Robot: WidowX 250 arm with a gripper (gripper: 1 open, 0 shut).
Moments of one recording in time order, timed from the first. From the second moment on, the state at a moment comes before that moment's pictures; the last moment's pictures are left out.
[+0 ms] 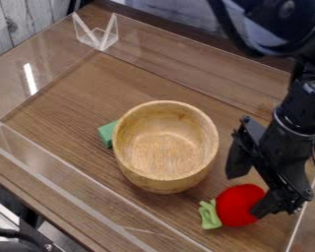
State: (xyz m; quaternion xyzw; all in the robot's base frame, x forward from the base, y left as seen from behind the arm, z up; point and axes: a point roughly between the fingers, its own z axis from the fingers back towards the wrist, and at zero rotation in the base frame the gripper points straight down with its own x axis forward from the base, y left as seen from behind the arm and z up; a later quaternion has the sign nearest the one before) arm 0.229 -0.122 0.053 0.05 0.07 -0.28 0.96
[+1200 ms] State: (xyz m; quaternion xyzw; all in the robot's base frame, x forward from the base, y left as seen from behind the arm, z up) arm 0.218 -0.131 0.048 0.05 0.02 -0.39 0.92
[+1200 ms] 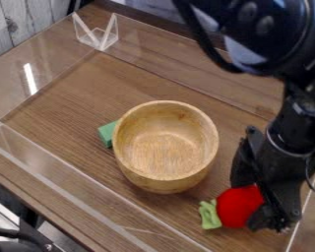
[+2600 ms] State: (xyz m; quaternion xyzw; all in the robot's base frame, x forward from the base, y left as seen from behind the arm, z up) arm 0.251 -0.018 0.132 0.10 0.00 -0.03 0.99
